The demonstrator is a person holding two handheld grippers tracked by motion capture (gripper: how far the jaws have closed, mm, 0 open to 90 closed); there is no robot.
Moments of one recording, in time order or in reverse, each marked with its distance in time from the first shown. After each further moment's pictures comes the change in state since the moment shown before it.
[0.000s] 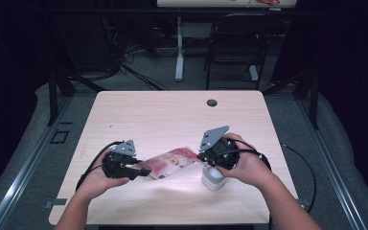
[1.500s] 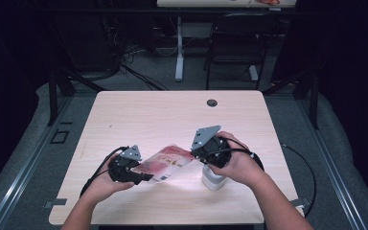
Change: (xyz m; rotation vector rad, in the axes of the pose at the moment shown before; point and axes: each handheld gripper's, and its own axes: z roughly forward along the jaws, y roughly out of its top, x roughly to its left) left arm 0.003 -0.013 0.028 0.068 0.058 -0.038; right arm 0.004 0.016 0.009 -0.020 -0.044 -0.011
